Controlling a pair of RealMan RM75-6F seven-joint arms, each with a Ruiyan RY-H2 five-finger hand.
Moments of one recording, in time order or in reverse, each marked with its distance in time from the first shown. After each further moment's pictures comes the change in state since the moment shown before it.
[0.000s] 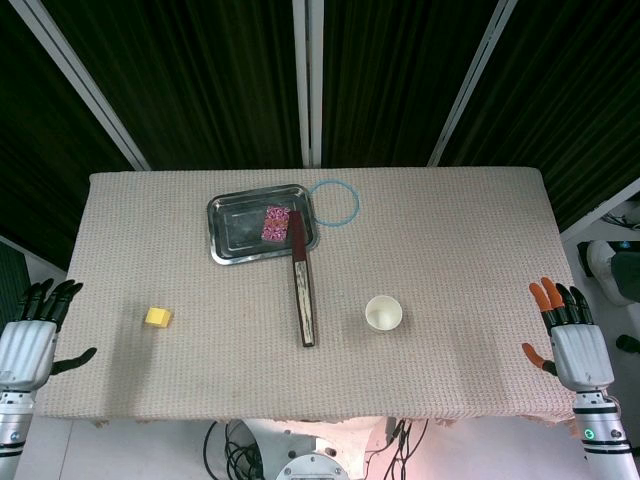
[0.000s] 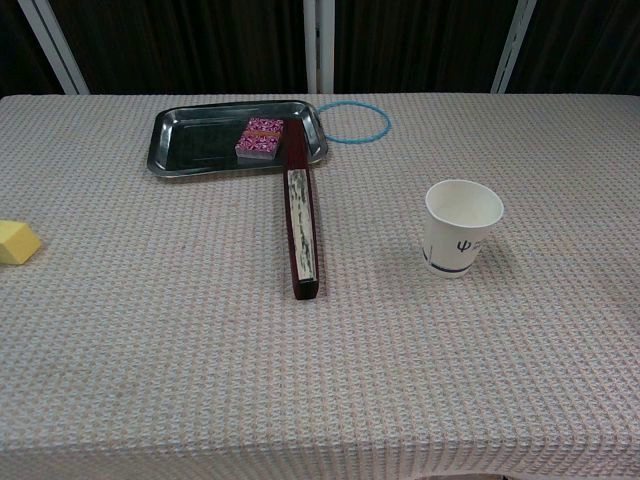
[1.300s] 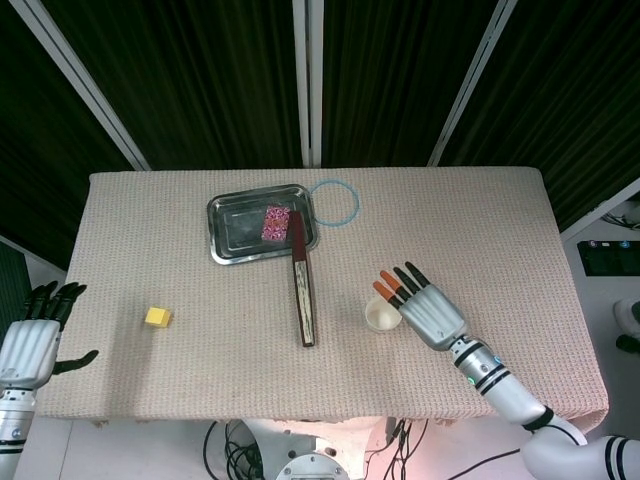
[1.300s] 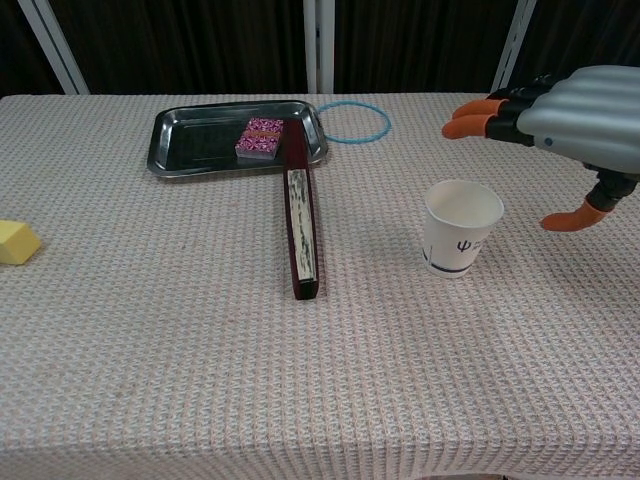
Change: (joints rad) left arm -0.016 0.032 0.004 -0.050 -0.038 -0.064 0.012; right arm 0.442 0.045 0.132 -0.435 0.146 -0.620 -0.723
